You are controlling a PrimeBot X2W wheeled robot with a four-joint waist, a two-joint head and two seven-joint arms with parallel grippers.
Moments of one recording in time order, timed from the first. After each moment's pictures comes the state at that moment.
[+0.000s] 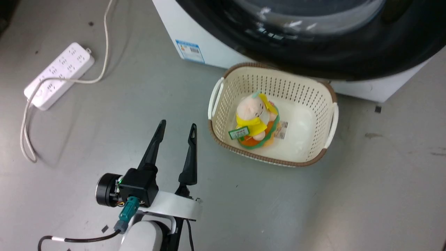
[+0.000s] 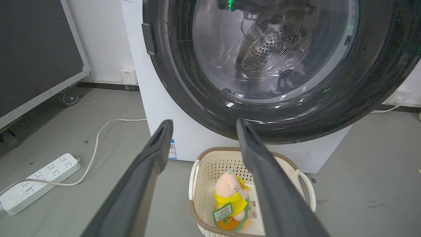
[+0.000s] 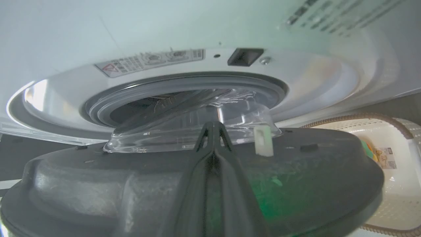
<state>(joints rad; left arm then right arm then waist) -0.21 0.05 -0.25 0.03 -0.15 0.07 -0.26 -1.39 -0.37 -0.53 1.25 0.92 0.13 0.75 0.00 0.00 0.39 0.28</state>
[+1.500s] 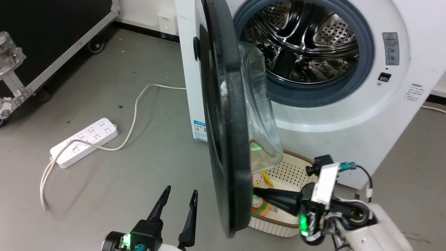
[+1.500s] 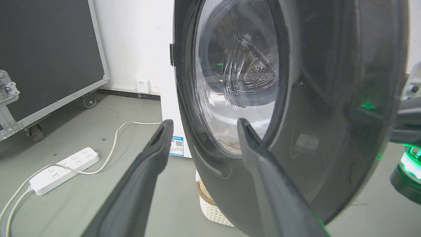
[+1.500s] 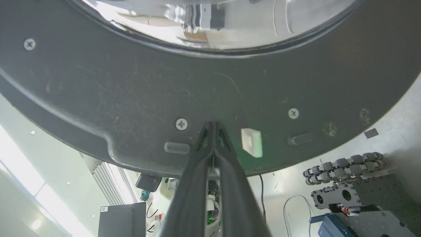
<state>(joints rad) 0.02 0.05 -0.23 0.12 -0.11 0.00 -0.26 -0.47 -0.05 0.22 0.67 1.63 0.13 0.92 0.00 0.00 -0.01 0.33</state>
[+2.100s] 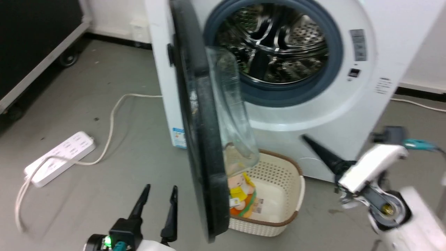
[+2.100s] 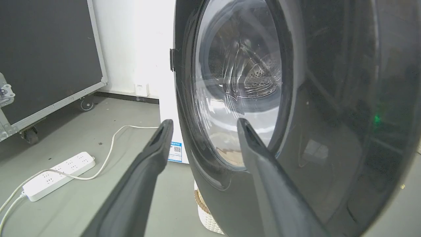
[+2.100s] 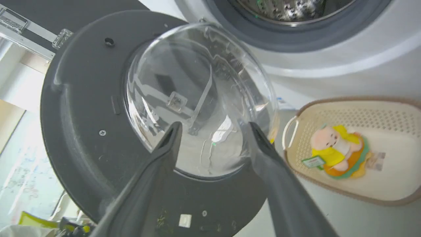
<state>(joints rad) 0.03 0.05 -0.15 0.12 -0.12 -0.01 -0.26 -0.42 -0.24 0.28 0.37 1.28 0.13 0.35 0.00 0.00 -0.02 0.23</state>
